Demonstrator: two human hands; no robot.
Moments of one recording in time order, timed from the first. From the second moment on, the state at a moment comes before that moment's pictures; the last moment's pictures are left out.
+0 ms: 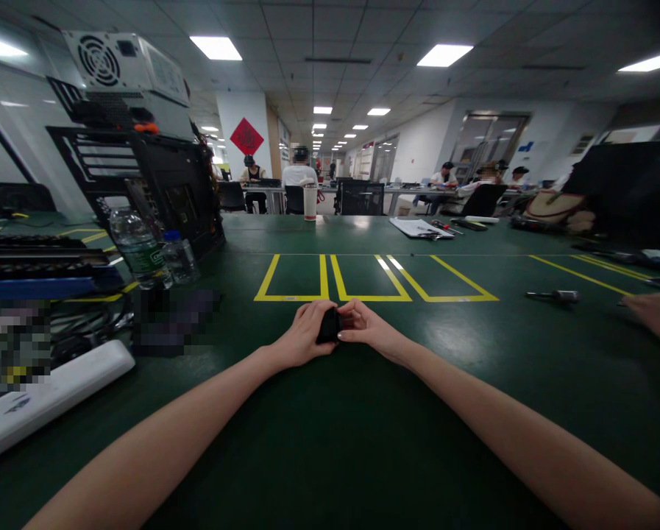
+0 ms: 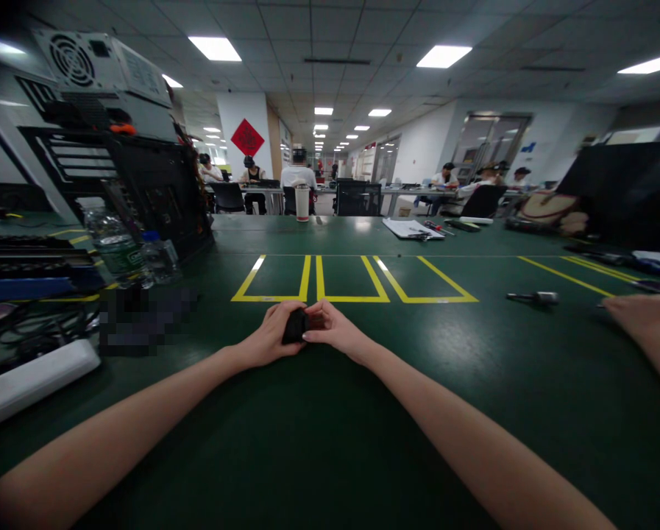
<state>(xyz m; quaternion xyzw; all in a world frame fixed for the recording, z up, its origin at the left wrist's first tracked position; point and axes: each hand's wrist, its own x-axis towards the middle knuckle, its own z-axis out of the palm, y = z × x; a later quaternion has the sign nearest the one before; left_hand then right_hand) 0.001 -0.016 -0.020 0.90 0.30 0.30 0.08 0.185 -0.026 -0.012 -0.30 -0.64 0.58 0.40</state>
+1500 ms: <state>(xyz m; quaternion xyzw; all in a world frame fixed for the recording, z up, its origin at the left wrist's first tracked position) 0.002 -0.017 -0.019 0.90 0.30 0.30 0.08 0.181 -0.027 -0.015 -0.34 -0.64 0.54 0.42</state>
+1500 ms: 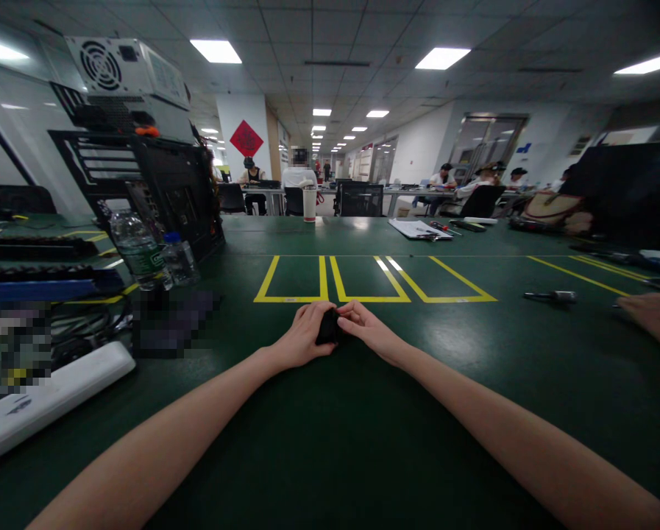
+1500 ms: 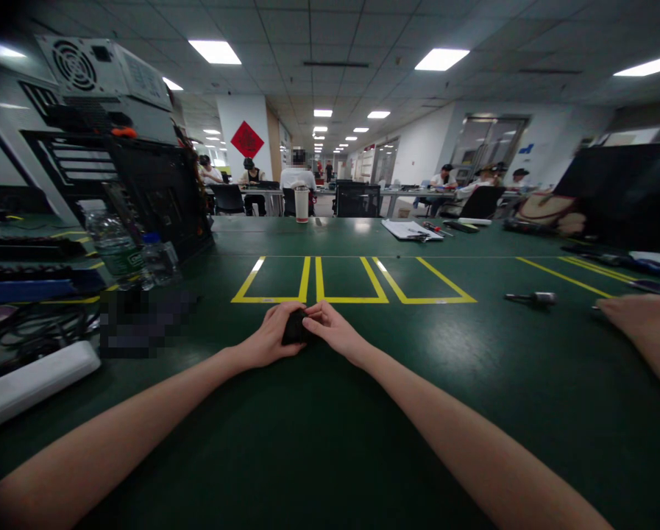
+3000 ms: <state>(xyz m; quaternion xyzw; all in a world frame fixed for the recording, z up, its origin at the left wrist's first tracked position) 0.001 -0.017 -0.020 0.90 0.30 0.30 0.08 0.180 -0.027 -0.017 -0.31 -0.64 0.55 0.44</state>
